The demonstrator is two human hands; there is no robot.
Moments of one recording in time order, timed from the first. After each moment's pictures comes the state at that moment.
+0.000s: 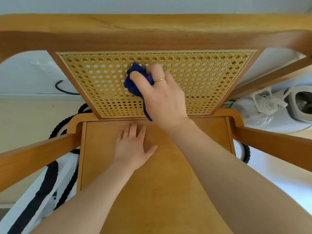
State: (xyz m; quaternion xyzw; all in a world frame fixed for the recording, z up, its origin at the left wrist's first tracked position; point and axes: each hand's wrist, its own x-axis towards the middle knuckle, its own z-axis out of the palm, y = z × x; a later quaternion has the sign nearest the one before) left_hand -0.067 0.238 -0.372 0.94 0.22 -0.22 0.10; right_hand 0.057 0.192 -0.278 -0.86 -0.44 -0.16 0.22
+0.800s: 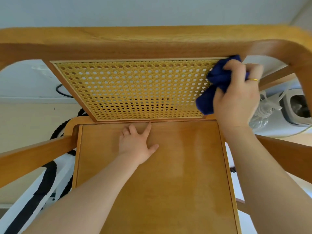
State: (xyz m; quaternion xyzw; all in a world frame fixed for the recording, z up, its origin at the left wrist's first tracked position) left_hand -0.034 0.219 -0.359 0.91 0.25 -0.31 0.08; right_hand 0.128 0.077 -0.262 -0.93 -0.18 -0.16 0.28
